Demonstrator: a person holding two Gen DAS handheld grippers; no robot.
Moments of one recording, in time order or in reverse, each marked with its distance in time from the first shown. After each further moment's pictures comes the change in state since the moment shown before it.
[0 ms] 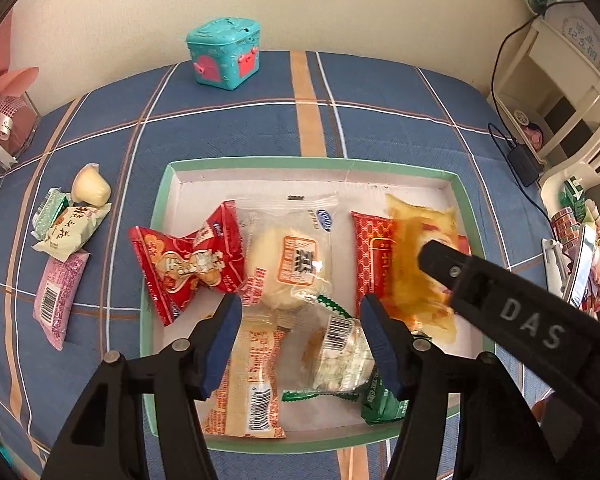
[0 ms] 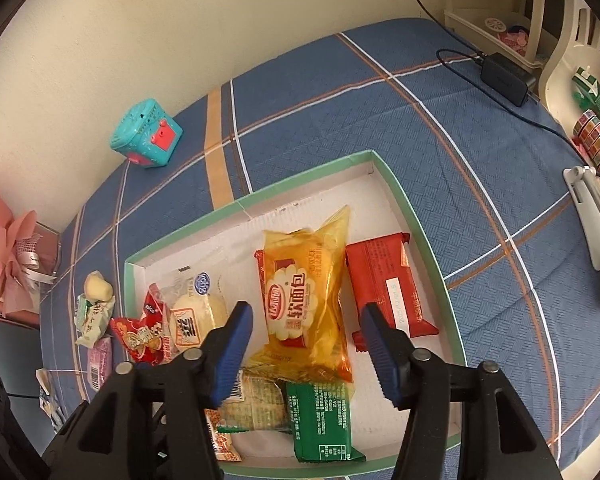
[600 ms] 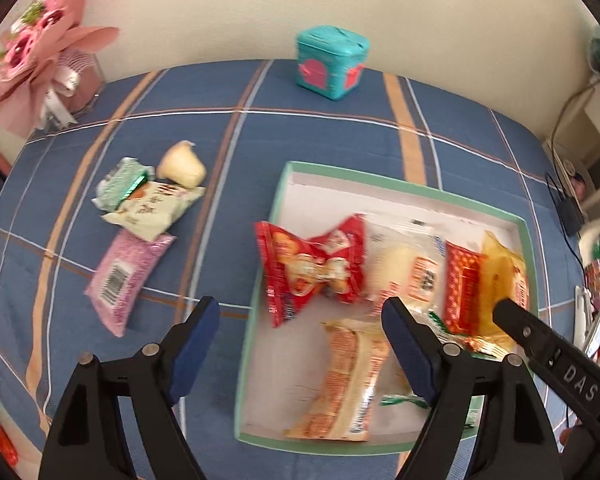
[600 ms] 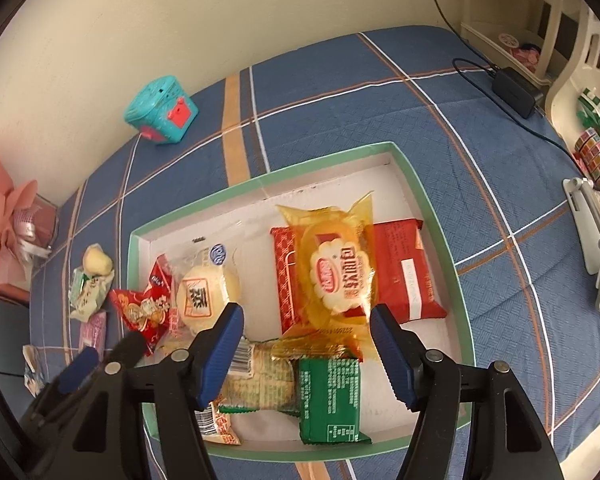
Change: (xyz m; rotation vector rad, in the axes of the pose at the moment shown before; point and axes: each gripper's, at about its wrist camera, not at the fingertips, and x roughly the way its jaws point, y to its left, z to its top) left arm -0.012 0.075 -0.004 -0.164 -0.044 0.117; right arm -0.003 0.021 -0.017 -0.086 0.012 -0.037
